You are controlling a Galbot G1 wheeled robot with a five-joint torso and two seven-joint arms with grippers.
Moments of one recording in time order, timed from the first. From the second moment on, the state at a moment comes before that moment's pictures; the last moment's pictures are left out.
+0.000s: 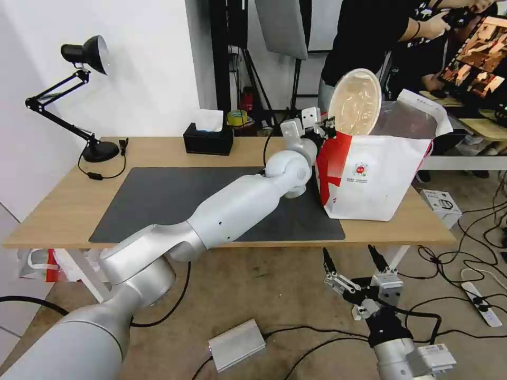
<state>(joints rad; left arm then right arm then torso) -0.01 -1.54 0.55 -1.12 -1.31 -0.03 -0.30 -1.81 0.89 0.30 2.40 0.31 0.16 0.49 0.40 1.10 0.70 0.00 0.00</state>
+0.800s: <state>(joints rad) -0.06 -1.52 0.56 -1.16 -1.26 -0.08 -0.33 -1.81 0.89 0.30 2.40 0.31 0.16 0.49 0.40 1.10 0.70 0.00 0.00</state>
